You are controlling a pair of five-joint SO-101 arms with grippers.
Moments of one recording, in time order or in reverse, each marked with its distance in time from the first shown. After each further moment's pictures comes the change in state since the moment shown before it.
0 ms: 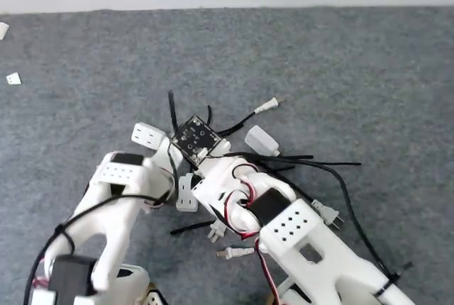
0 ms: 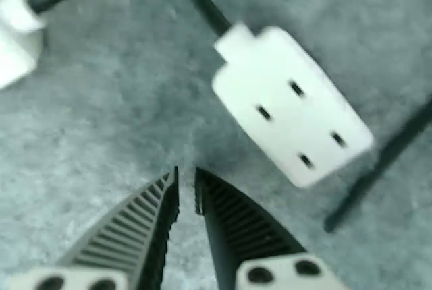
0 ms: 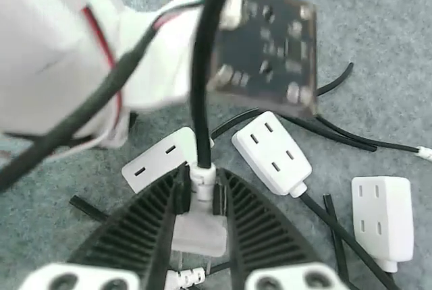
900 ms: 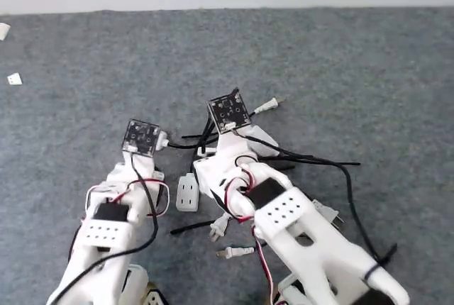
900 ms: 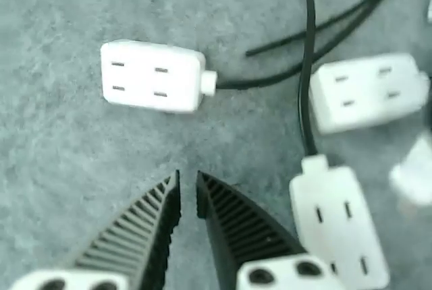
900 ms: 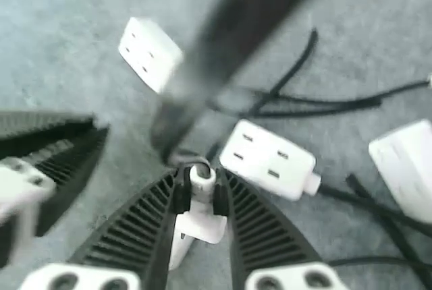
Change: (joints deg) left arm -2.8 -33.2 26.1 -25.8 28.2; right arm 4.1 8.8 0.0 -10.4 -25.1
